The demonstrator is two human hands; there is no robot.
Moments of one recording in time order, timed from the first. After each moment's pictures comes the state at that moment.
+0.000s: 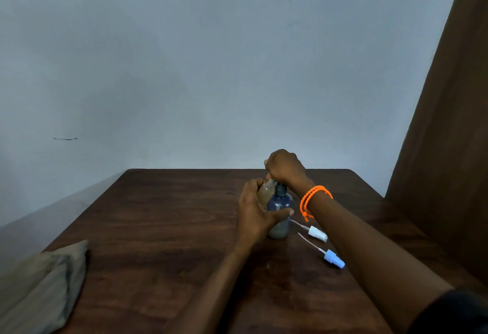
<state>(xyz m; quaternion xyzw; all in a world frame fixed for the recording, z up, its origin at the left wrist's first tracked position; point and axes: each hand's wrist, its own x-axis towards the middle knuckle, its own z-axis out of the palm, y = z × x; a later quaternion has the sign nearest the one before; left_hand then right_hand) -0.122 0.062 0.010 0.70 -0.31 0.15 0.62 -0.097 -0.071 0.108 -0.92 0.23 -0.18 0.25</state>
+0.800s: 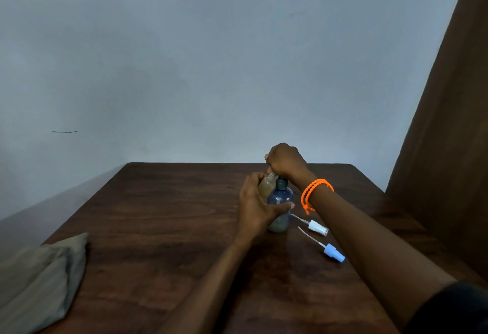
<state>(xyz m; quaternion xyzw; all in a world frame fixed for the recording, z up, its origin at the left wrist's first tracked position) -0.121 0.059 0.009 0.70 -0.31 0.15 0.62 -0.097 -0.072 0.109 -0.92 0.23 -0.17 0.26</state>
